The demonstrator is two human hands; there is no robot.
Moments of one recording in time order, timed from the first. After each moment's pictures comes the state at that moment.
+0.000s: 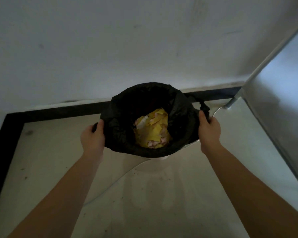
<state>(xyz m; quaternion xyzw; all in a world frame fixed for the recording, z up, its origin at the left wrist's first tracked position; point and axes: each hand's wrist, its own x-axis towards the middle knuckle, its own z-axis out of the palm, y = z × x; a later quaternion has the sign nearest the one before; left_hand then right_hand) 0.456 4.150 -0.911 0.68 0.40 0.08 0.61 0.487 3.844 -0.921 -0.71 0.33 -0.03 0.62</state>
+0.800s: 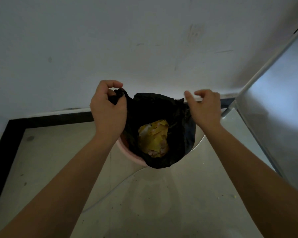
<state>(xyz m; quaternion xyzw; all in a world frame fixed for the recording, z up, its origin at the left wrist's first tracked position) 0.485 4.095 -0.774 0.81 0.08 0.27 0.52 0.537 3.857 -0.824 -0.91 0.16 -0.09 0.36</state>
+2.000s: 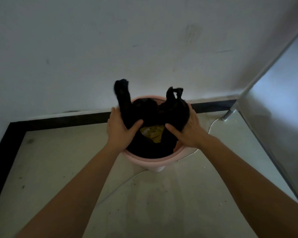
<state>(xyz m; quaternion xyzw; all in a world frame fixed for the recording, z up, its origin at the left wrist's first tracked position) 0.503 4.103 -0.895 0.90 0.07 0.06 0.42 0.526 3.842 -0.910 -0.96 -0.14 0.06 0.24</state>
